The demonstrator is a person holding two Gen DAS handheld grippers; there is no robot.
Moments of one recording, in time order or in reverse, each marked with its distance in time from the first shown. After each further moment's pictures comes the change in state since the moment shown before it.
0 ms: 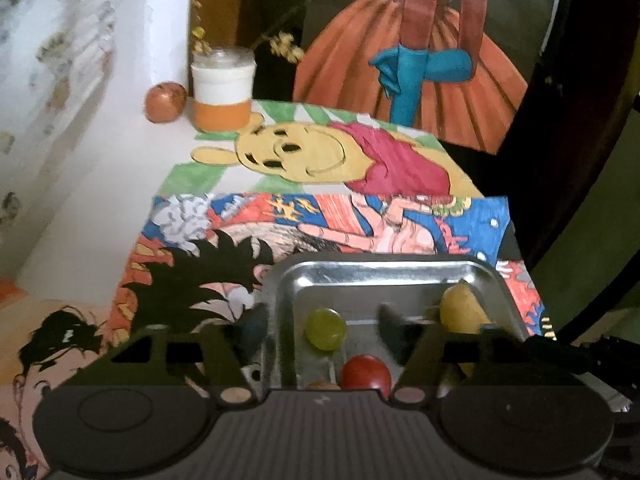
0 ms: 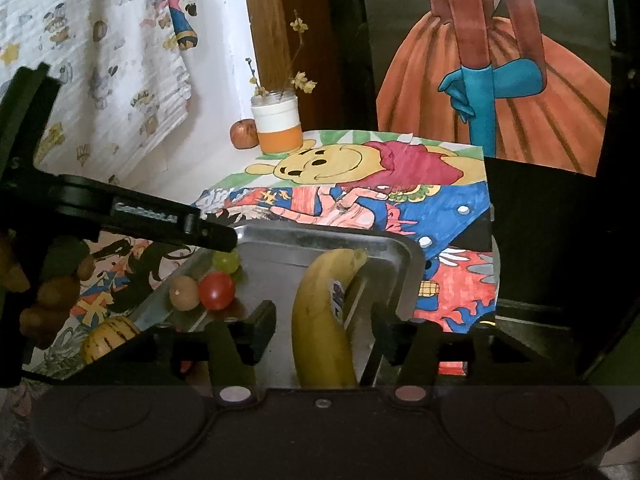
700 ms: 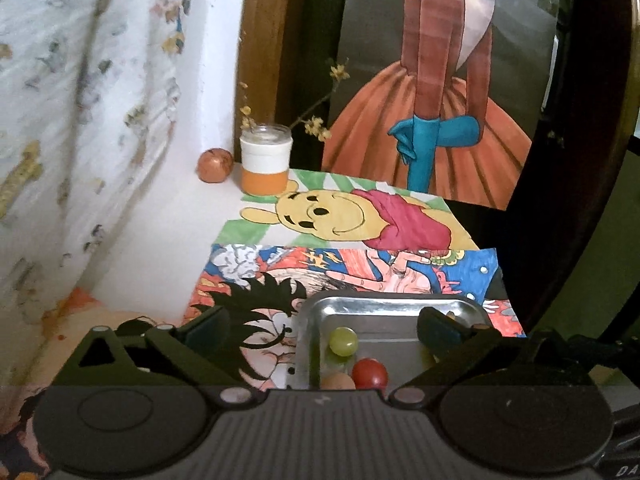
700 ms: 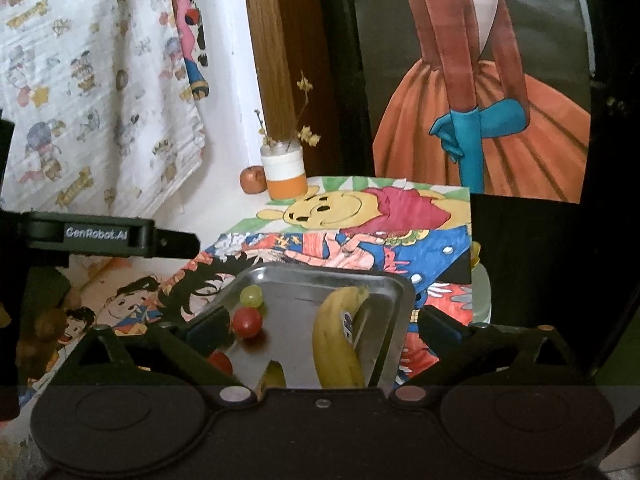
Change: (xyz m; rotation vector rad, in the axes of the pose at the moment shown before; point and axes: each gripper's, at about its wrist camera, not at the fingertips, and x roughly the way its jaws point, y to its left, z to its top) left arm -0.084 -0.006 -0.018 -0.026 -0.189 0.086; right arm -0.060 0.010 0.005 0.016 -0.120 -0.006
